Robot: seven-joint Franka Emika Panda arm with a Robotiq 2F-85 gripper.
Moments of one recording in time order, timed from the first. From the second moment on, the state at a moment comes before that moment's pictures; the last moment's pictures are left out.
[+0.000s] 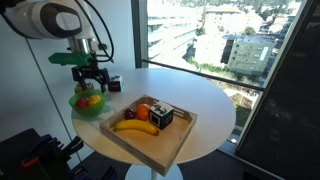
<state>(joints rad) 0.11 -0.08 0.12 -2.62 -0.05 2.49 -0.12</state>
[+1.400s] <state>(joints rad) 0.13 0.01 0.13 -2.61 -0.24 2.53 0.03</state>
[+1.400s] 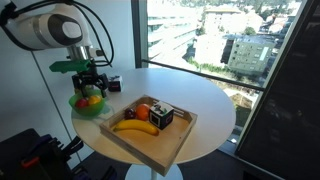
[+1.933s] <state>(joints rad) 0.14 0.02 0.13 -2.59 -0.29 2.53 0.08</state>
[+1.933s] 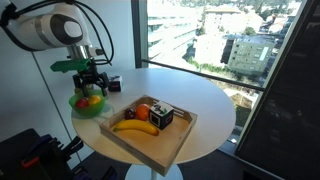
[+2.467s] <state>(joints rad) 0.14 0.04 0.13 -2.59 -0.29 2.53 0.09</state>
